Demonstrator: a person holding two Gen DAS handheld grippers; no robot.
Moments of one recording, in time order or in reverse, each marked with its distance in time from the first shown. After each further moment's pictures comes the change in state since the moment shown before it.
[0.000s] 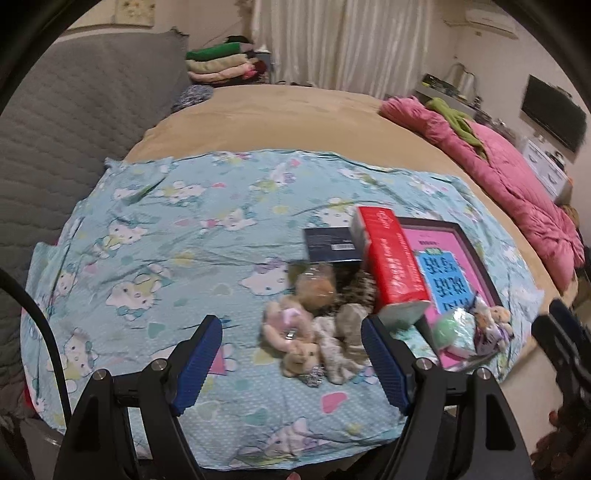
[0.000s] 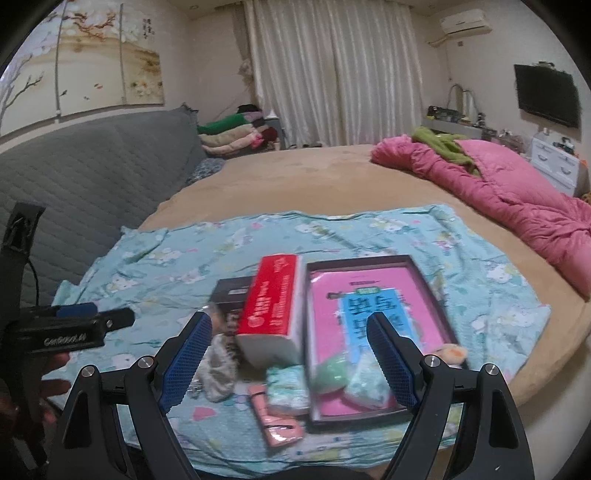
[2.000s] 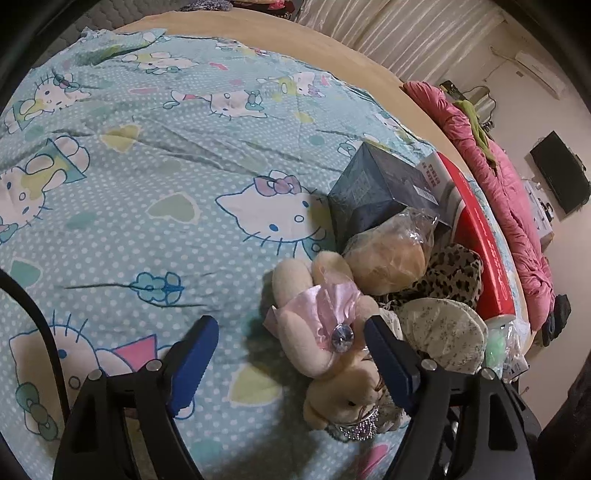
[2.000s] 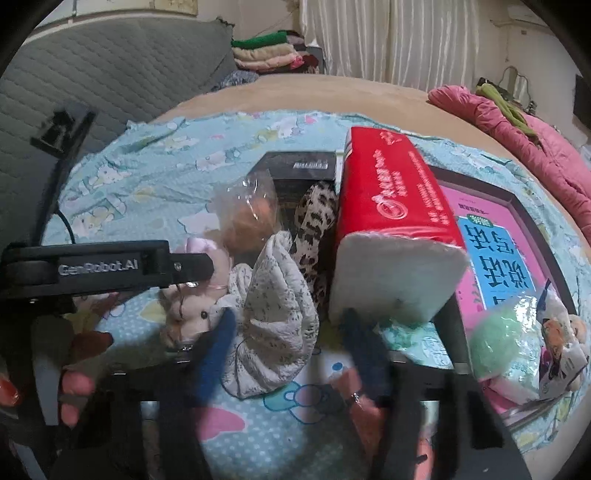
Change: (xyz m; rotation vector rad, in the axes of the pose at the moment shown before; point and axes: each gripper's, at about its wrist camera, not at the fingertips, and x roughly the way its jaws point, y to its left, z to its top) left arm 0.191 0.055 -0.034 -0.225 0.193 -0.251; right arm 0.192 0.075 -0.086 -0.166 0.284 0.009
